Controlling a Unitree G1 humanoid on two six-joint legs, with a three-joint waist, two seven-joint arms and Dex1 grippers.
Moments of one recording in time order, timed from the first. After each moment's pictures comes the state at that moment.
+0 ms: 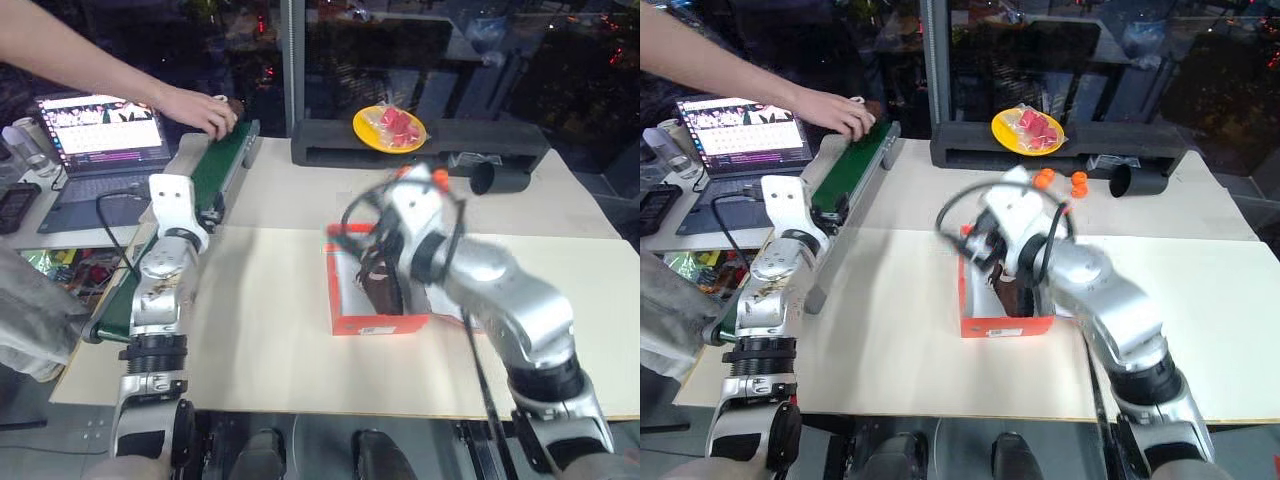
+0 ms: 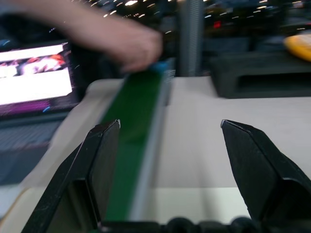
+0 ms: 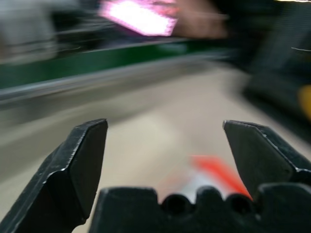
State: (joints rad) left arm -0.63 0.36 0.23 0.25 -0.14 0.35 -0.10; right arm -0.53 -0.59 0.23 -0.58 0.48 0.81 0.48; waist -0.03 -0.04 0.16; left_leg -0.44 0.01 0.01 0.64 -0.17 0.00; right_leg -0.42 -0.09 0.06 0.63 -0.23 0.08
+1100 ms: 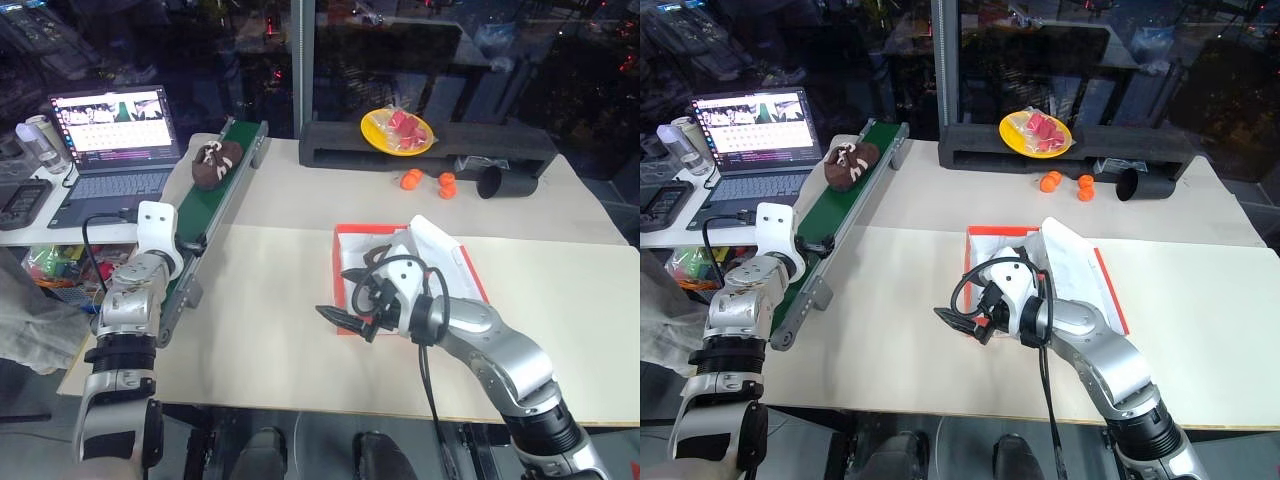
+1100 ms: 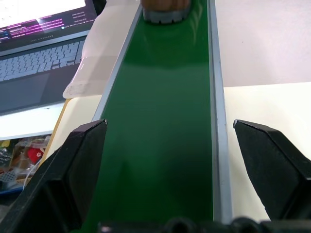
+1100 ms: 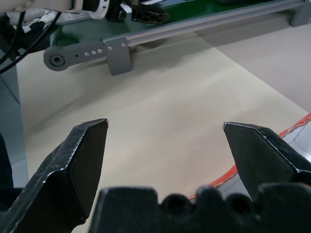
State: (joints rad) left arm -0.61 0.49 0.21 0.39 -0.10 0.46 -0.22; right arm -0.34 -0.48 0.22 -0.48 0.41 0.71 0.59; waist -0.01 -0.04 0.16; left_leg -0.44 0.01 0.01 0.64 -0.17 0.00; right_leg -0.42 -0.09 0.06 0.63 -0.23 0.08
